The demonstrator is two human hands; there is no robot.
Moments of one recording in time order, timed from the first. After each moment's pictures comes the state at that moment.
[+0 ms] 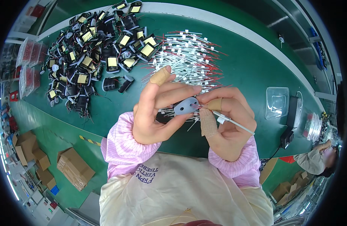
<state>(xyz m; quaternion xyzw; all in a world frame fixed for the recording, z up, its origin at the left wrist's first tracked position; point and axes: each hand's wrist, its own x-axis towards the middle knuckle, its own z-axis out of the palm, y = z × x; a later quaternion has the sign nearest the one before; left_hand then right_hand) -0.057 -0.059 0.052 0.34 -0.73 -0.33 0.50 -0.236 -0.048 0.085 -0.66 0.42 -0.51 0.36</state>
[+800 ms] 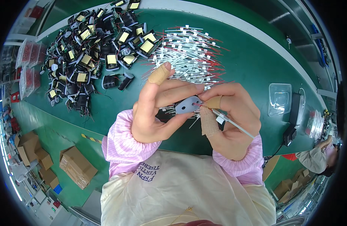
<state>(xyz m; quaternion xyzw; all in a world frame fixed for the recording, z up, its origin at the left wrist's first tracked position) -0.050 -0.062 0.056 0.30 -0.78 -0.32 0.45 -0.236 -0.054 0.089 -0.71 0.41 -0.50 0.30</state>
